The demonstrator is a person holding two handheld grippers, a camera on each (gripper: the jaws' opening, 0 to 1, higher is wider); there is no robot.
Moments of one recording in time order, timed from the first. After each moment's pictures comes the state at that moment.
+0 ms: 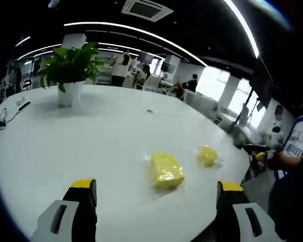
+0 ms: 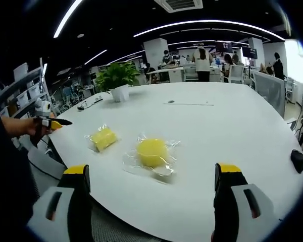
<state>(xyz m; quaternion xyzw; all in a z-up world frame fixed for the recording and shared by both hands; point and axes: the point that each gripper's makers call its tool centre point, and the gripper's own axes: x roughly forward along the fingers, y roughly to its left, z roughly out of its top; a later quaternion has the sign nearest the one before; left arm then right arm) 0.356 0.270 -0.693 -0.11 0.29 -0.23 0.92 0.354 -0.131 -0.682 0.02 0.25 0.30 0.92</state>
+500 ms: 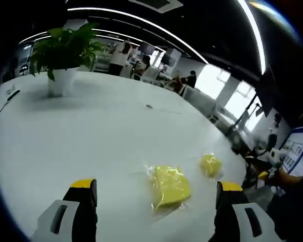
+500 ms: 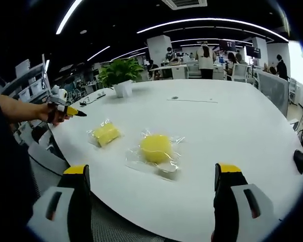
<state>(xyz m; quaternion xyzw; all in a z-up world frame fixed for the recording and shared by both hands) 0.420 0.258 -0.706 -0.15 0.33 -0.25 0.90 0.347 -0.125 -0.693 0.02 0.26 0.31 0.92</state>
